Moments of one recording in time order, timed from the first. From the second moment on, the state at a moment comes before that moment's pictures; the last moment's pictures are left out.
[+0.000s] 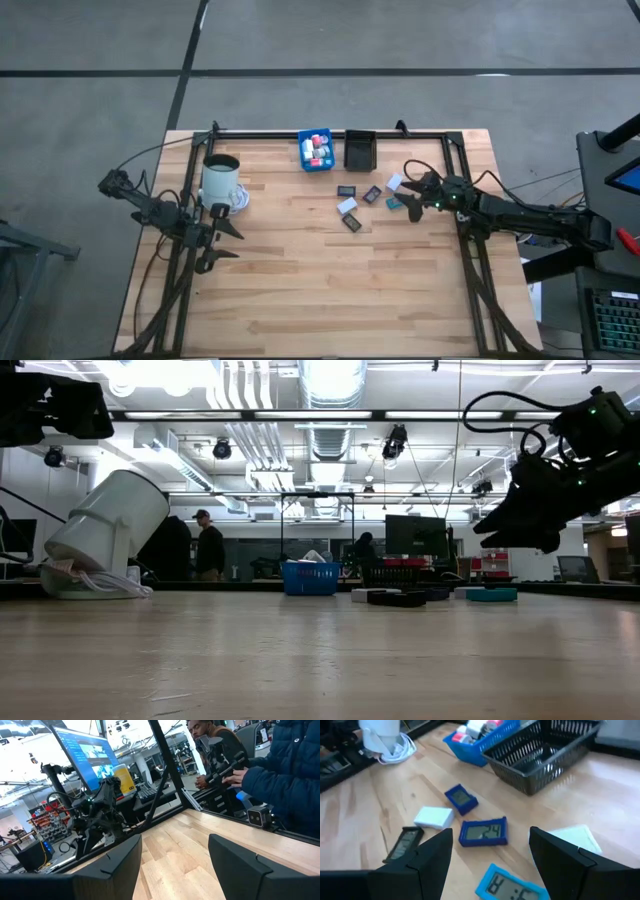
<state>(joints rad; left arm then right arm) -0.53 0.00 0.01 0.06 -0.18 0.42 -0.40 0.55 0.03 0.14 0.06 0.39</state>
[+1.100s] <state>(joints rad) -0.53 0.00 0.01 0.06 -0.18 0.42 -0.31 0.94 0.55 -0.53 0.13 -0.37</state>
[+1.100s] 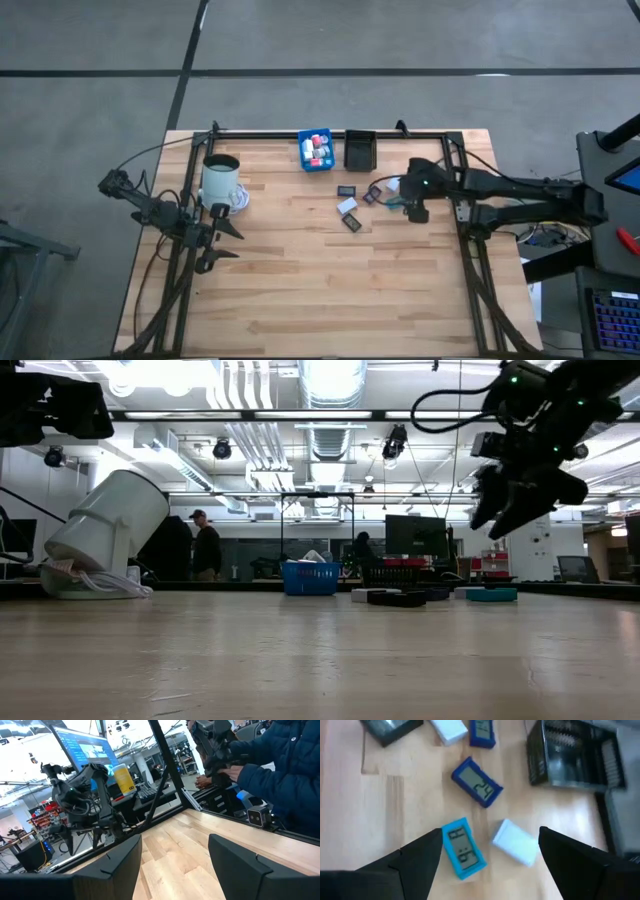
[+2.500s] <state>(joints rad) -0.53 0.00 0.01 0.06 -0.18 0.42 -0.44 1.42 0.63 -0.54 -0.01 -0.57</state>
